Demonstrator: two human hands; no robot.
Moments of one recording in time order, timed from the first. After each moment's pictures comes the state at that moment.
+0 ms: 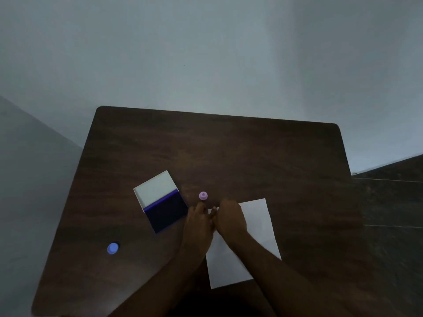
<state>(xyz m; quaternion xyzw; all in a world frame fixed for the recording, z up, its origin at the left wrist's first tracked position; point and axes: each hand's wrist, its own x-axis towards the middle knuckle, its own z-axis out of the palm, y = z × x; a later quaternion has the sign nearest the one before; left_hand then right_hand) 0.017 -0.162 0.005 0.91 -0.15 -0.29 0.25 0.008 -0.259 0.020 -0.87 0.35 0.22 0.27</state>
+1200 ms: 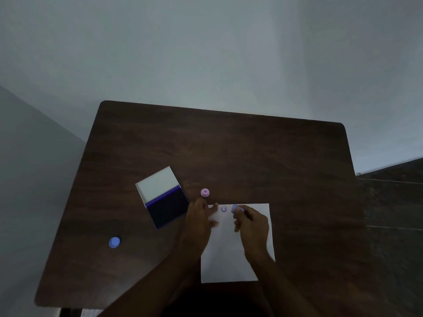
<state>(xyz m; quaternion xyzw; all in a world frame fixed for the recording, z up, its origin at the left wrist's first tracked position) 0.028 -0.159 -0.010 0.88 -0.12 -0.39 0.23 -0.044 -0.274 0.027 -0.65 0.54 -0.01 0.53</state>
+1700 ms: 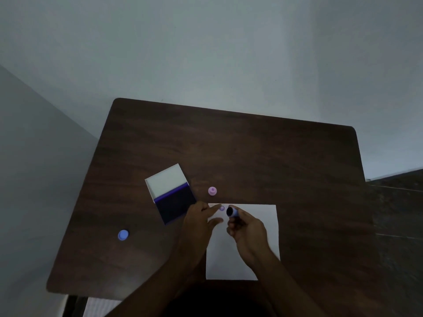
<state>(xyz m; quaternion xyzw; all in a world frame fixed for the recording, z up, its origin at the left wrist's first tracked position) 0.015 -0.129 0.007 0.90 -0.17 -0.26 0.29 -0.039 -0.258 0.037 -0.32 0.57 0.03 0.76</state>
